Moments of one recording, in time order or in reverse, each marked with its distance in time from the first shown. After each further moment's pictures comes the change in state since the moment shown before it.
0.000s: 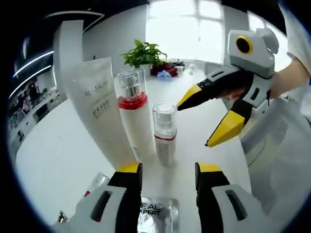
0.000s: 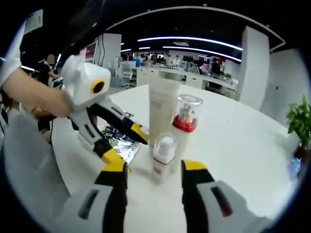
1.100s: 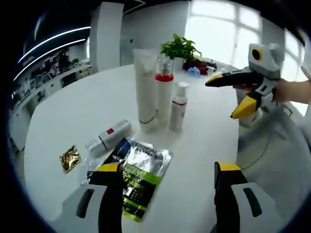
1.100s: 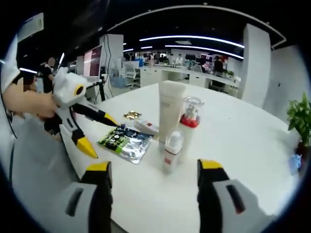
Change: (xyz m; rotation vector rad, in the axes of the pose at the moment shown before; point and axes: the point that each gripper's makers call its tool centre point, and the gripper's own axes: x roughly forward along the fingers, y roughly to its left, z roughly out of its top) left arm -0.091 -0.012 -0.053 -0.273 0.036 0.230; right arm -0.039 0.019 0.000 0.029 0.004 0.037
